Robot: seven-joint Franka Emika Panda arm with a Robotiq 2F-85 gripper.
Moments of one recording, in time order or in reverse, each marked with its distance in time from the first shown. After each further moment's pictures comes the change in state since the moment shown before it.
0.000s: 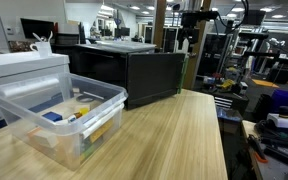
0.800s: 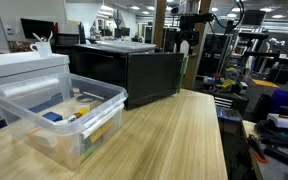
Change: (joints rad) arm -0.004 0.046 0.004 0.036 0.005 -0.030 -0.166
